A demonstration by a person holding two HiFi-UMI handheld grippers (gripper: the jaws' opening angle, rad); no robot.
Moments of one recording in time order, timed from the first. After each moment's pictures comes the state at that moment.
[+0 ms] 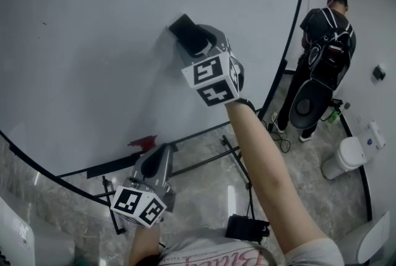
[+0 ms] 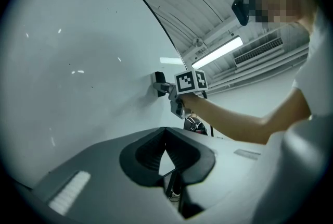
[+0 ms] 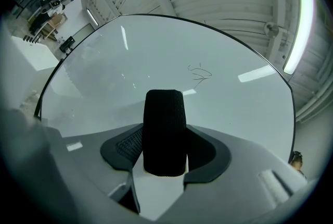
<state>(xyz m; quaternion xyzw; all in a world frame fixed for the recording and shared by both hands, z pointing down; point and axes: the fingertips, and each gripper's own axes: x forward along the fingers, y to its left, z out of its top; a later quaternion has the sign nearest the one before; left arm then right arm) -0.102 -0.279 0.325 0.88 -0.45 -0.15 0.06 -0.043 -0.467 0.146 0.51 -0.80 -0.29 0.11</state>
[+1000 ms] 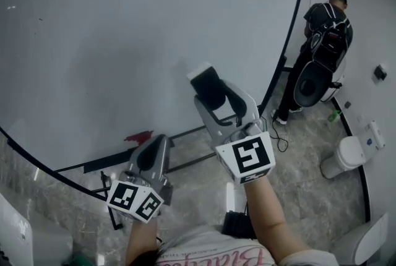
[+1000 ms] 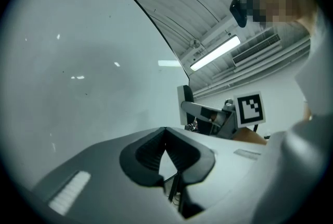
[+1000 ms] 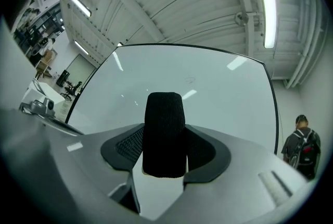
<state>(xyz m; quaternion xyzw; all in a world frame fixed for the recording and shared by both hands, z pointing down) -0.093 -0.279 0.309 0.88 -0.46 -0.16 0.04 0.003 -0.326 0.217 0.48 -0.85 -0.21 -0.01</state>
